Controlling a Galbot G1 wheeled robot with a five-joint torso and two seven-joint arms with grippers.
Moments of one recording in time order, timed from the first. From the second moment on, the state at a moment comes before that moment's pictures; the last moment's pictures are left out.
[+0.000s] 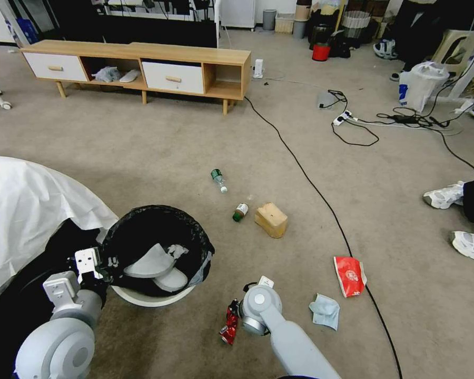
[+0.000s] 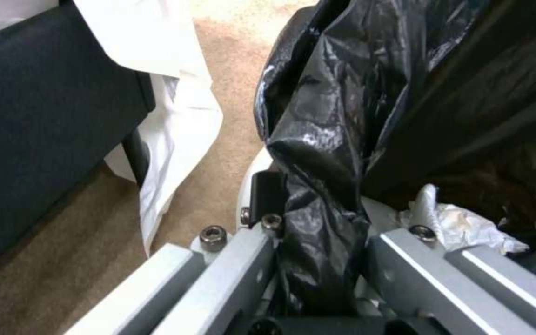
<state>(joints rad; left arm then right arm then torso) 1.56 -1.08 -0.66 -2.24 -0.75 0.47 -0.46 -1.00 1.49 -0.04 1.52 1.44 -0.50 1.10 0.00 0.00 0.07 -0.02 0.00</state>
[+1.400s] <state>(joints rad) 1.49 -1.04 -0.53 -2.18 -0.75 0.47 -0.45 -1.01 1.08 0.00 1.92 1.62 -0.48 1.14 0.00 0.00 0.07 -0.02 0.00</state>
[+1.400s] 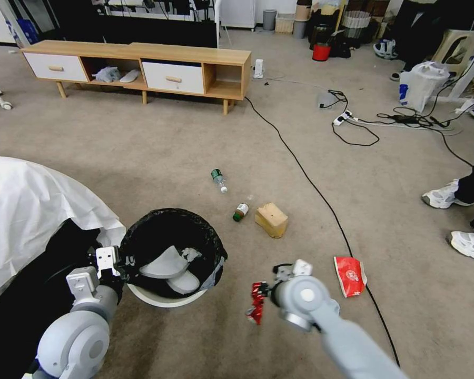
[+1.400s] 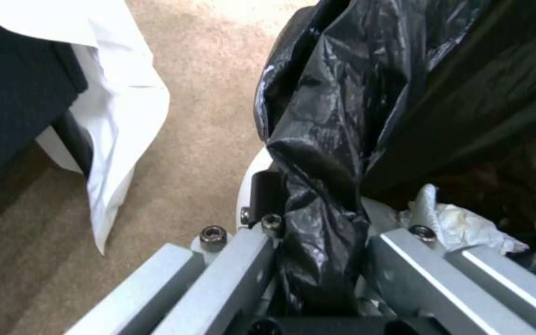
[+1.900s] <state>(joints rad) 1.43 -1.02 -0.44 -2.11 -0.76 0.47 -0.45 -1.09 0.90 0.13 2.13 1.56 -0.51 1.04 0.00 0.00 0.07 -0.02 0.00</state>
